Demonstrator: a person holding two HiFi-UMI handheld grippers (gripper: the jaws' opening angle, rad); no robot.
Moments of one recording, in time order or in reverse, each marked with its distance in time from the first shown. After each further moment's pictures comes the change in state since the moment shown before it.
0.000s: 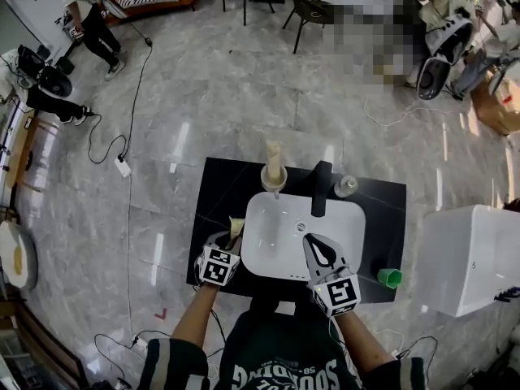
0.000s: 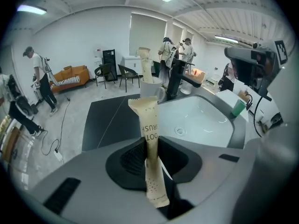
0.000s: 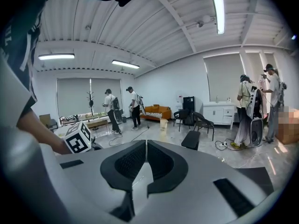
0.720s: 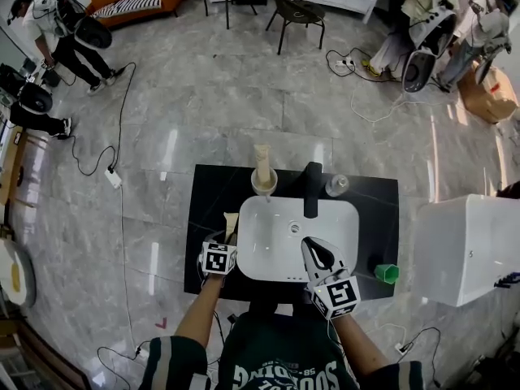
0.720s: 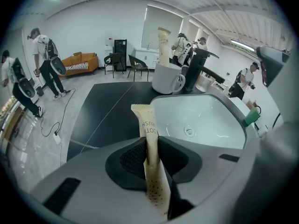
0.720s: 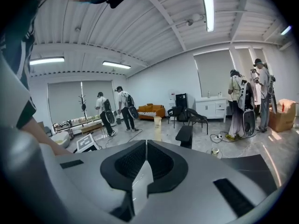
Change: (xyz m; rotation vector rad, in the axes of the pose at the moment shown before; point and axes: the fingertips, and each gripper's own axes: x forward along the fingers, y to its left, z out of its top) left arm 0.050 0.026 -0.011 -0.137 0.054 0.042; right arm -0.009 -0.010 -0.007 0.096 0.007 -0.074
